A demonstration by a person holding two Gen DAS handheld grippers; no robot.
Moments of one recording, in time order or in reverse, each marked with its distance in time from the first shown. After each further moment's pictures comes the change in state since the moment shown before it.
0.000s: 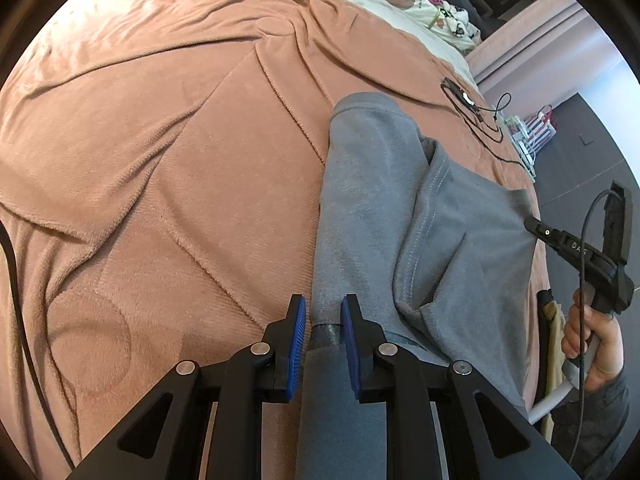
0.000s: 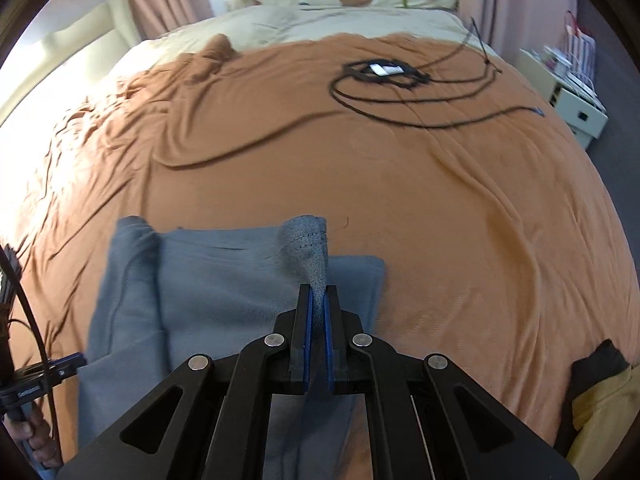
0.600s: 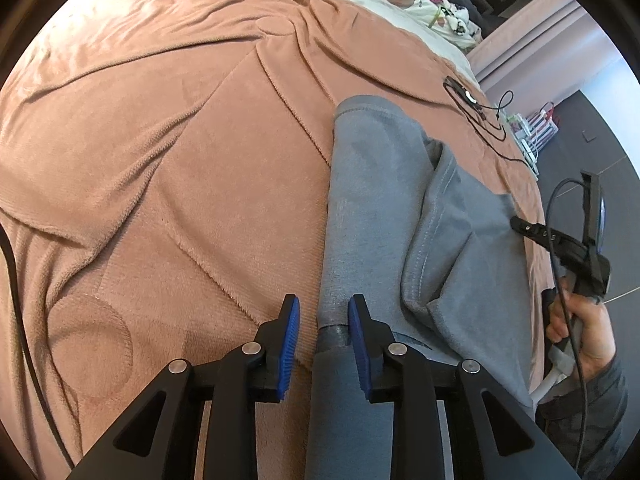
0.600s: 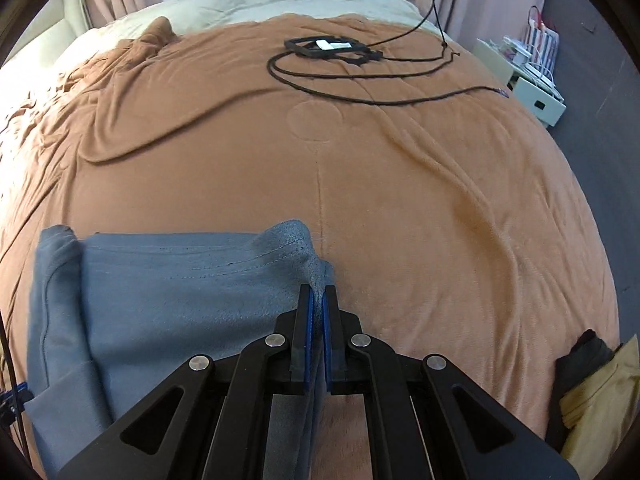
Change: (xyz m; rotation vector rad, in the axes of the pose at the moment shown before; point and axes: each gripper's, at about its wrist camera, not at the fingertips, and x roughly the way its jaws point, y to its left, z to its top) left arm 0.003 0.001 0.003 0.010 -0.003 0.011; right arm 0.053 0.009 0.021 0.034 0.047 -0.205
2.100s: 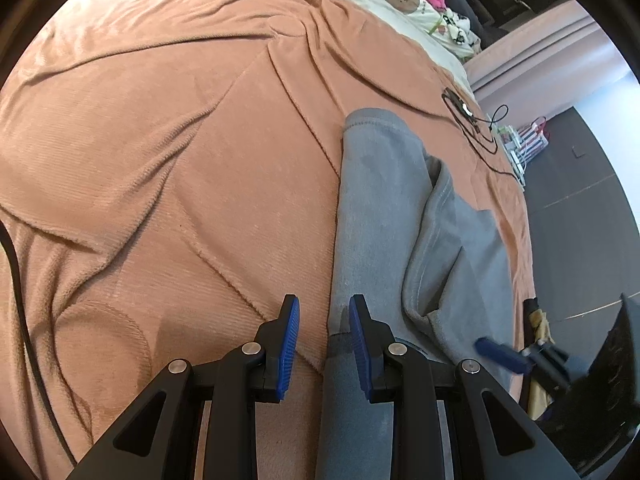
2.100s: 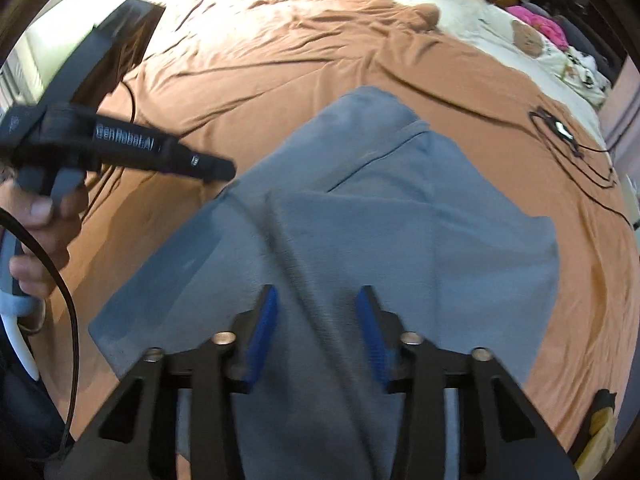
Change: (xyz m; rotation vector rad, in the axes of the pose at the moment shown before) left arm -0.010 0.023 0.005 -0.050 0.014 -0.076; right arm -0.102 0.116 -0.115 -0.611 0.017 0.320
